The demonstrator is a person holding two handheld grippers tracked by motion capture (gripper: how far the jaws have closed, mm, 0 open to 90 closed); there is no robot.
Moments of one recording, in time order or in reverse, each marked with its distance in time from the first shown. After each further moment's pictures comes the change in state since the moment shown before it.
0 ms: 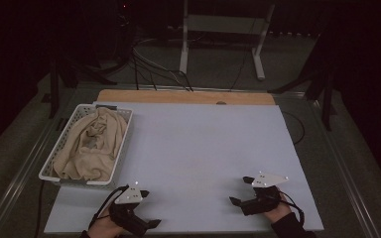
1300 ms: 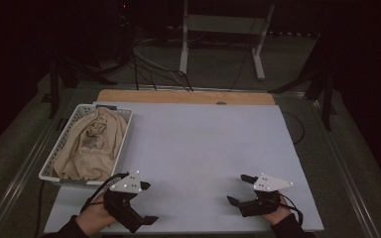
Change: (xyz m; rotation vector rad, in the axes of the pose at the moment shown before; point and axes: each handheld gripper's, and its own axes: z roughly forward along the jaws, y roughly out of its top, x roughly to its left) left arm -0.005 0.058 -0.044 0.054 -0.091 0.106; right arm 0.012 0.005 -0.007 -0.134 0.003 -0.028
